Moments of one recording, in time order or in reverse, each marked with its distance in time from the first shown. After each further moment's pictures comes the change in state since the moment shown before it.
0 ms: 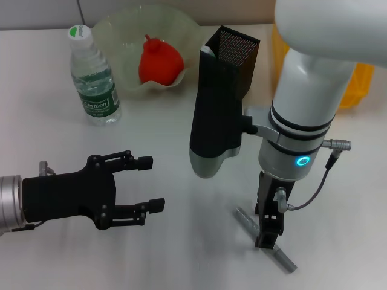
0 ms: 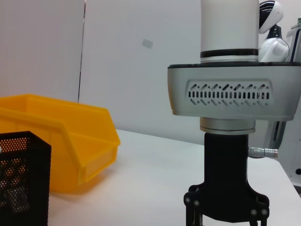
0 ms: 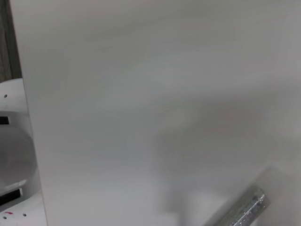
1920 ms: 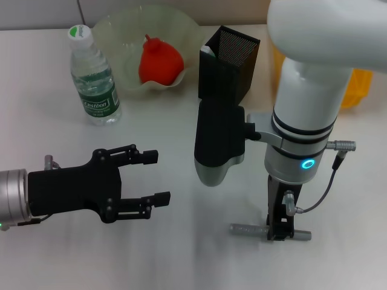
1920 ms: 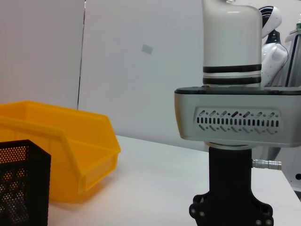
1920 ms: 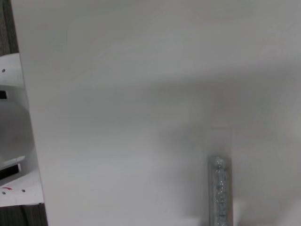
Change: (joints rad) left arm -0.017 -0.008 -0.001 0.001 -0.009 -0.003 -0.012; right arm 0.020 0.000 -0.037 0.037 -0.009 -0.012 -0.010
